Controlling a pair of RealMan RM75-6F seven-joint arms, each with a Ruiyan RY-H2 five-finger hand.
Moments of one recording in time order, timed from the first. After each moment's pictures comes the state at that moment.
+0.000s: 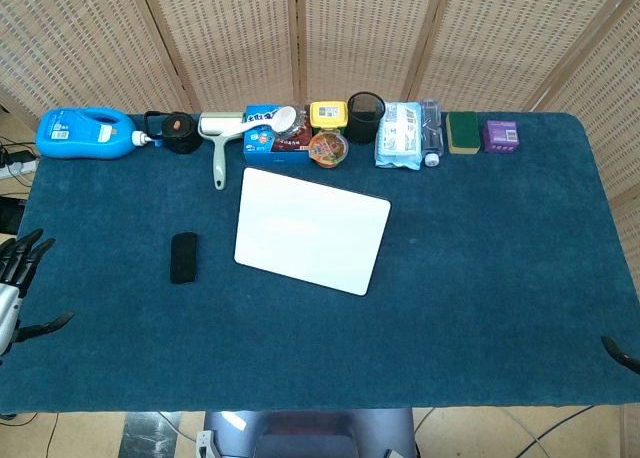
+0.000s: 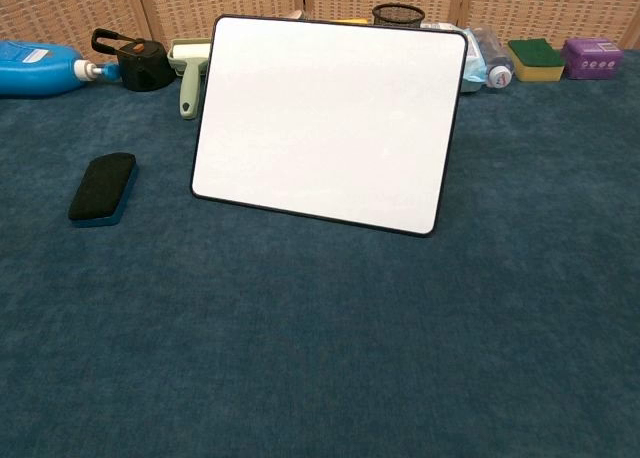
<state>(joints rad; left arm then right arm) -0.16 -1.11 0.00 -1.46 1.59 1.58 -0.25 -0.06 -1.07 0.14 -1.58 -1.45 1.68 0.03</state>
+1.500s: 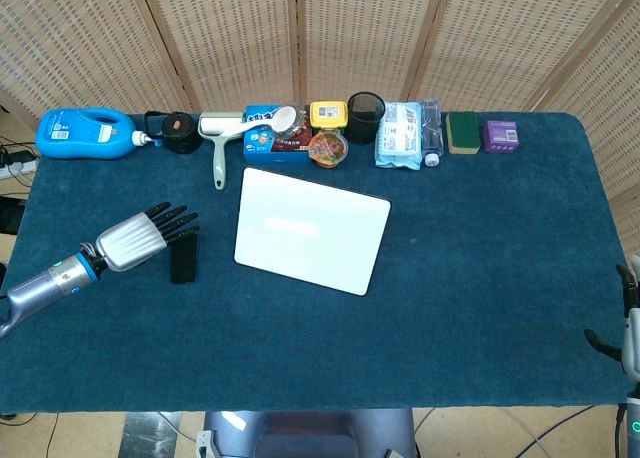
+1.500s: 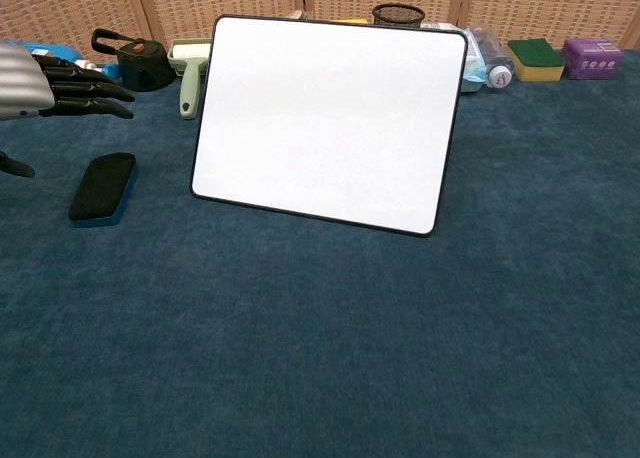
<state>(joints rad) -0.73 -1.60 0.20 -0.22 2.03 1.35 -0.48 0.02 -1.19 0.16 -1.51 -1.32 1.53 -0.17</state>
